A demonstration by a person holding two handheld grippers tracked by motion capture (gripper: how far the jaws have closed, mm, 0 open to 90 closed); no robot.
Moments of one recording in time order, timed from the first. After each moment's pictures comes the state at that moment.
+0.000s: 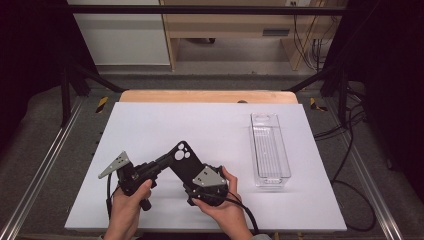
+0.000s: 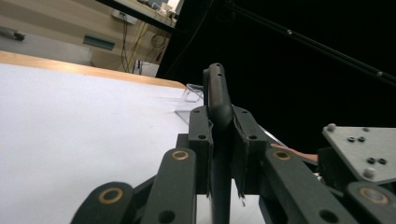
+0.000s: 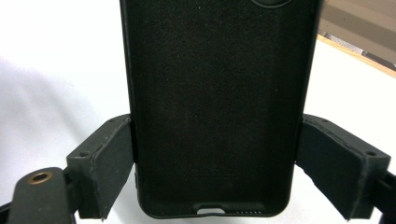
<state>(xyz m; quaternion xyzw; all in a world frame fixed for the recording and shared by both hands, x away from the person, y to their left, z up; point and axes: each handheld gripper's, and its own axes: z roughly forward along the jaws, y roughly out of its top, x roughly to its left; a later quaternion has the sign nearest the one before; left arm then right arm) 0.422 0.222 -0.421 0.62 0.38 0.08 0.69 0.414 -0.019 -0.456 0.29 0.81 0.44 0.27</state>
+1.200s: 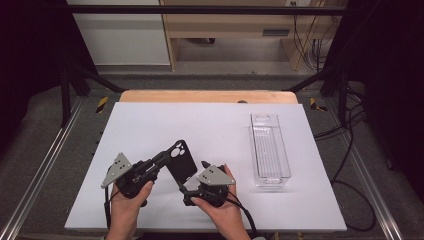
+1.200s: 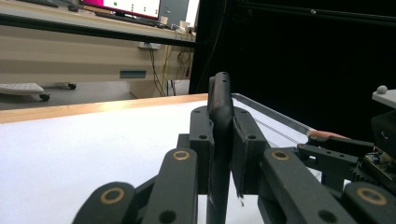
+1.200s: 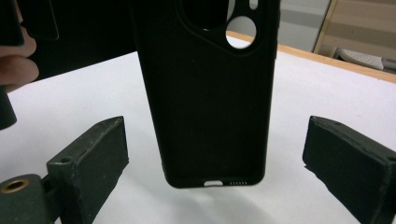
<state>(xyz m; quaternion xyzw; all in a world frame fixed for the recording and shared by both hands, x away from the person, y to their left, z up) 0.410 0.217 -0.408 0.65 0.34 0.21 0.65 0.406 -0.020 -0.439 0.32 0.75 0.53 0.23</state>
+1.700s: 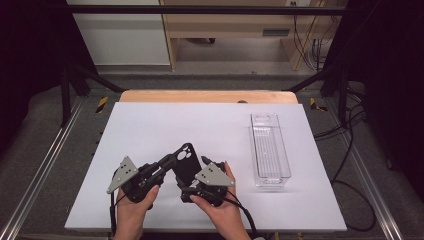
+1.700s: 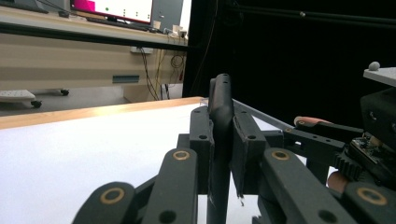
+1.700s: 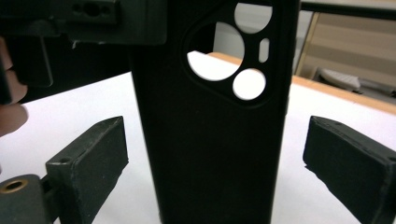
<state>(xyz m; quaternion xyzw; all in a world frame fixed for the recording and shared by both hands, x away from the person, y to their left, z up) 0.400 0.203 -0.404 0.64 0.33 0.21 0.66 0.403 -0.015 -0.424 0.32 0.73 0.55 0.27</state>
